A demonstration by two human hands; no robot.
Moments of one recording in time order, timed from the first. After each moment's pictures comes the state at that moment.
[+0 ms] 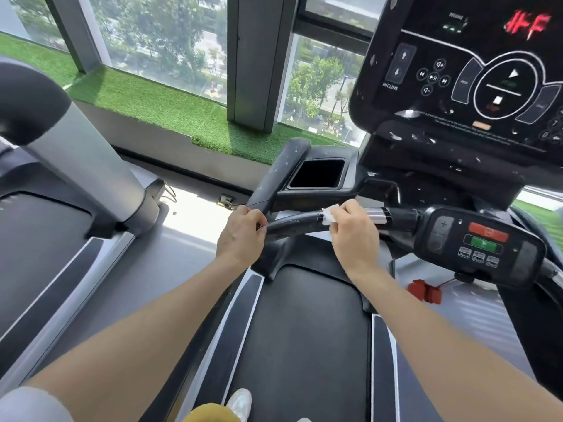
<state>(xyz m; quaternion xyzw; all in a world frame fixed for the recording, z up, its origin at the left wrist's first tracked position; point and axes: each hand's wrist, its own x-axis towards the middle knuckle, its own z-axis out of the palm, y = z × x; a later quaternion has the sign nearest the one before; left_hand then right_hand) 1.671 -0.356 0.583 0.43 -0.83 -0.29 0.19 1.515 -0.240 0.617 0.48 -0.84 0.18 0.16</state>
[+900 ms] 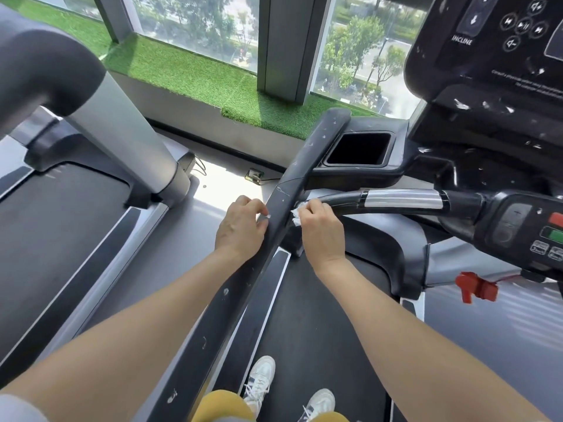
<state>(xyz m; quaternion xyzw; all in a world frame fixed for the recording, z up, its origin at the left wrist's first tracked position) 1.721 -0.370 0.561 0.48 -0.82 -0.29 0.15 1.590 -0.294 0.556 0.57 -0.80 0.13 0.14</state>
